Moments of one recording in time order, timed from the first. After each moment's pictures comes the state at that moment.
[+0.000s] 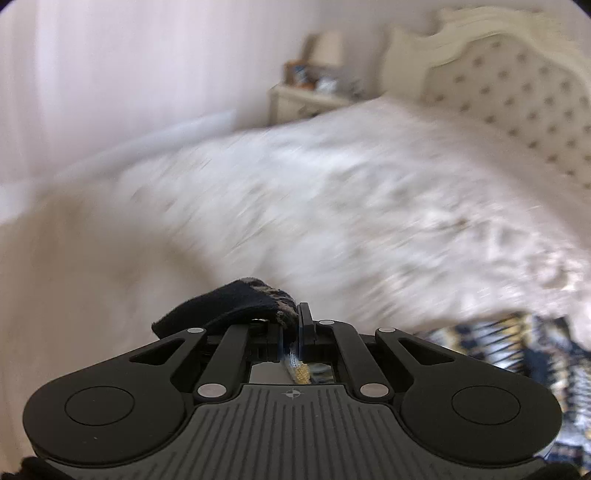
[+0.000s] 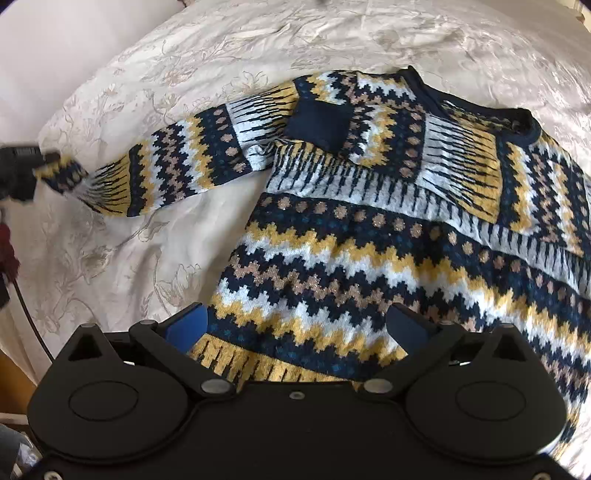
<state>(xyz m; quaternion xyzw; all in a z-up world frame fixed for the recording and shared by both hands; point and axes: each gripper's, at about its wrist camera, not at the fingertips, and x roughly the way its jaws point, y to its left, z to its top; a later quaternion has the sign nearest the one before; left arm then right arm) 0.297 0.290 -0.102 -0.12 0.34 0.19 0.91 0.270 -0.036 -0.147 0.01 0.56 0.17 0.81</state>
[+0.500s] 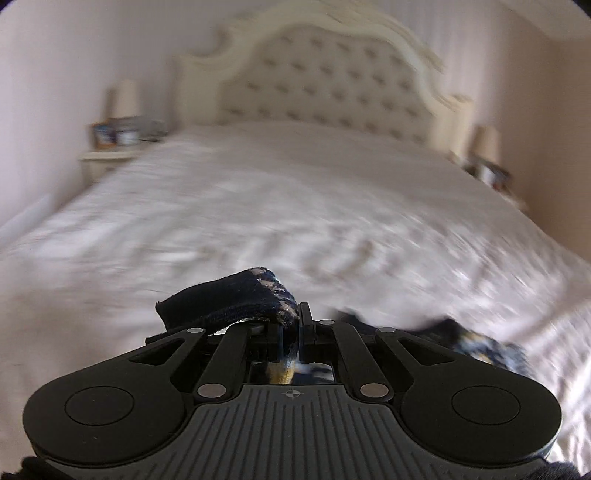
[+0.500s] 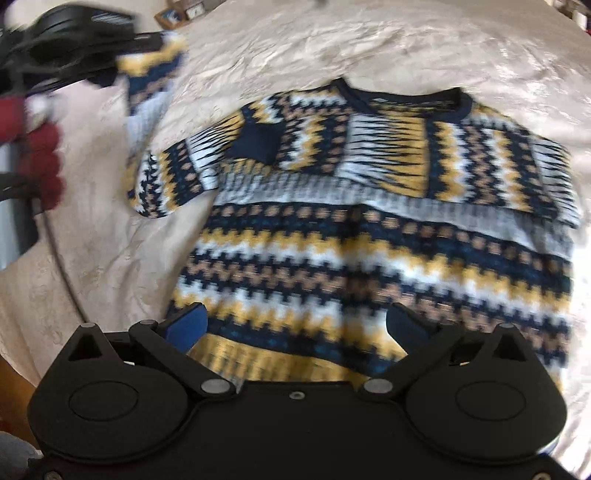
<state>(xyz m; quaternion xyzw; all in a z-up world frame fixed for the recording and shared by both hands) 0.367 0.042 -0.063 -0.02 0.31 -0.08 0.95 0.244 -0.123 -0.139 0.08 0.53 0.14 0.84</state>
